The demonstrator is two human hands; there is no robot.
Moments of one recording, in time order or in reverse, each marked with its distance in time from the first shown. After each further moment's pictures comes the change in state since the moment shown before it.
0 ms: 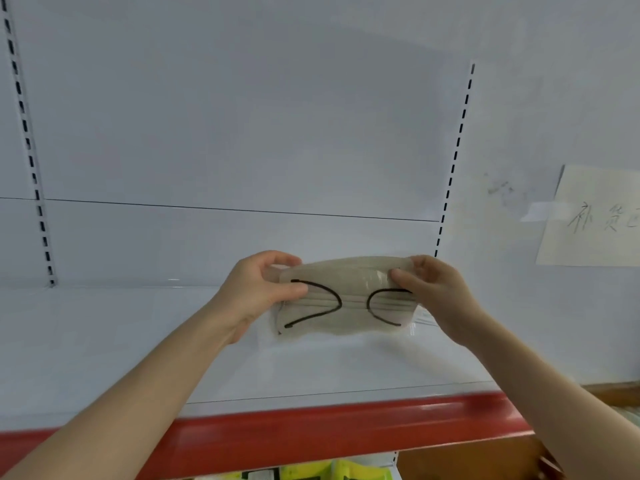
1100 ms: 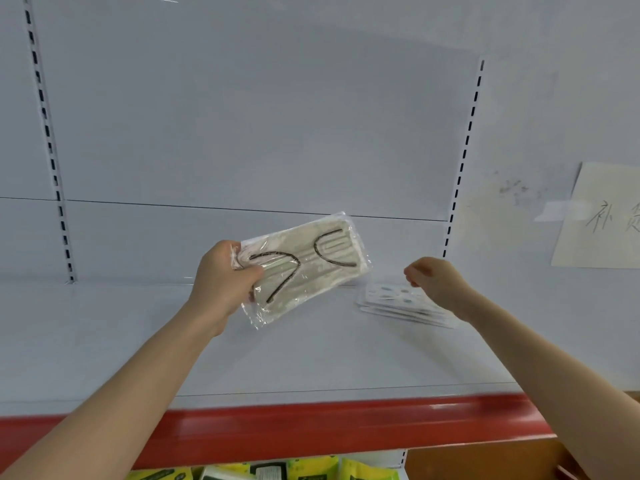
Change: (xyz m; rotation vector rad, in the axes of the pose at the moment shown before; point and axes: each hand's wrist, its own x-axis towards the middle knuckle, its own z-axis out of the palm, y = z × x) left_hand 0.003 -0.001 -0.018 0.064 0.387 0.001; right_hand 0.049 0.020 -0.016 -0.620 -0.056 0.049
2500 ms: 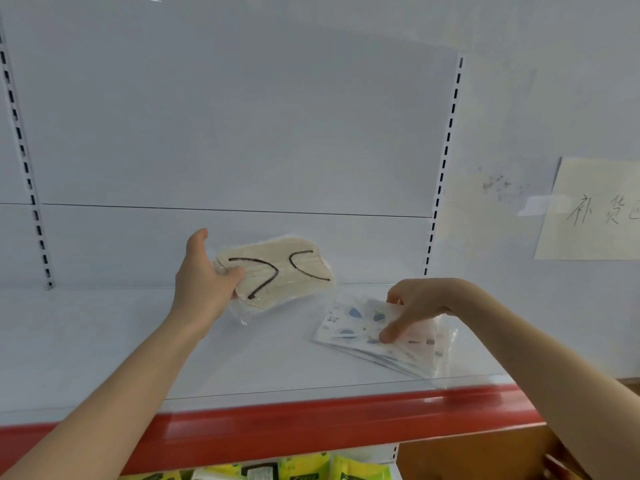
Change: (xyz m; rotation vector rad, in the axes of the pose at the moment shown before) left_hand 0.014 -0.023 0.005 0.106 0.101 0.111; right_hand -0.023 -0.026 -0.015 -0.604 -0.648 0.069
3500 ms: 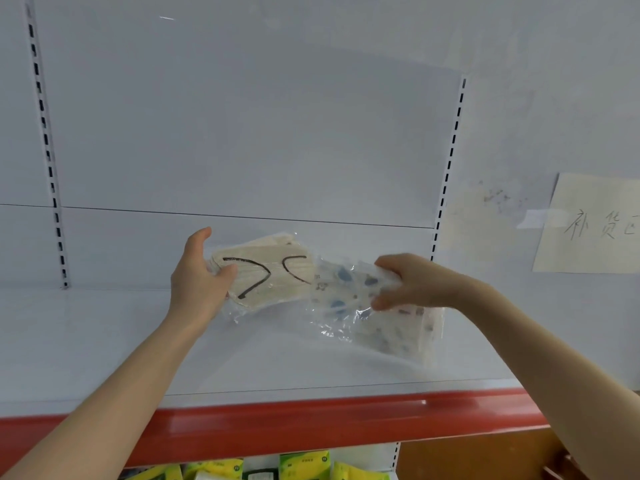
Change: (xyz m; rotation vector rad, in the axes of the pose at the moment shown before) left_hand 0.003 -0.001 -0.023 0.064 0.059 0.077; right_hand -0.034 -0.029 -0.017 0.210 0.381 -0.319
